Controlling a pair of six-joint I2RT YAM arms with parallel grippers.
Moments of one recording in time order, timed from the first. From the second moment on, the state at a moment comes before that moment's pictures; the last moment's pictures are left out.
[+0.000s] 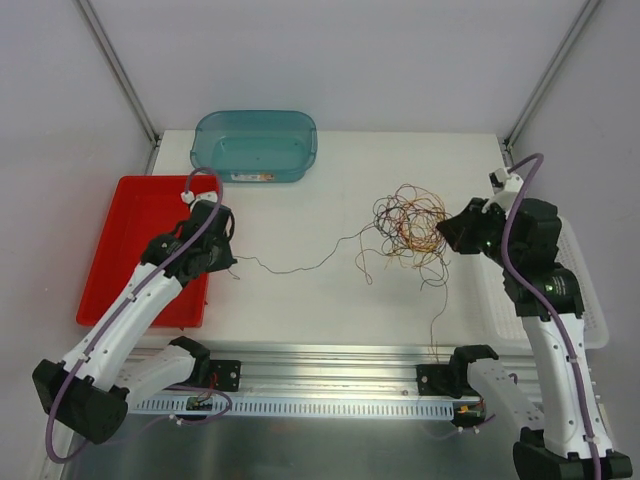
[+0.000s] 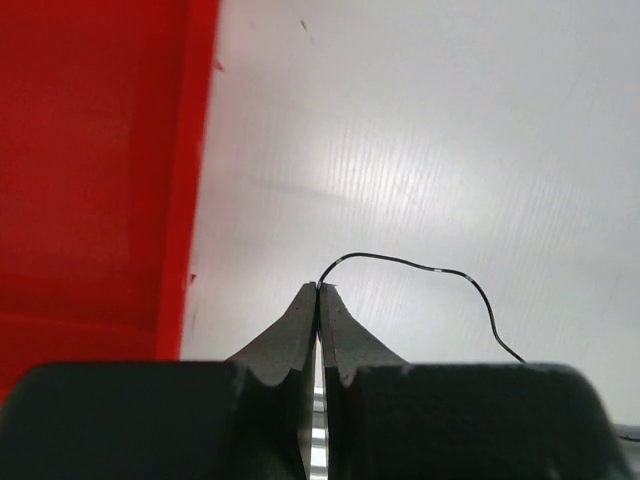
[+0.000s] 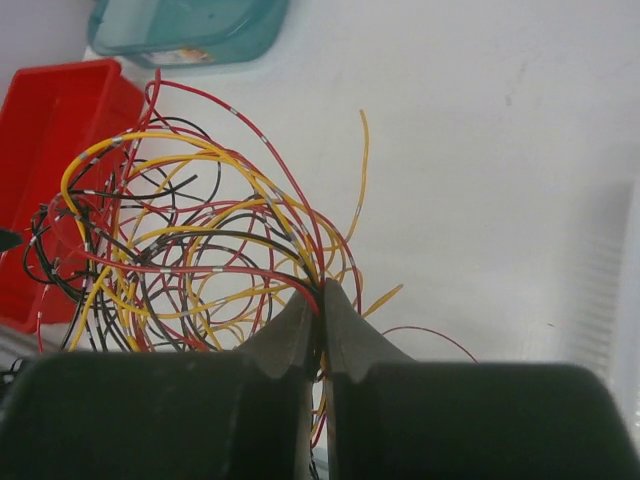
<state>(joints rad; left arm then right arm) -0.42 0.98 1.01 -0.97 -0.32 -0.57 0.11 0.77 1.10 -0.75 -0.27 0.29</state>
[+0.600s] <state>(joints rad) -0.68 0.96 0.71 -0.72 -0.09 -0.63 0.45 0.94 0.83 -0.65 -0.17 0.18</state>
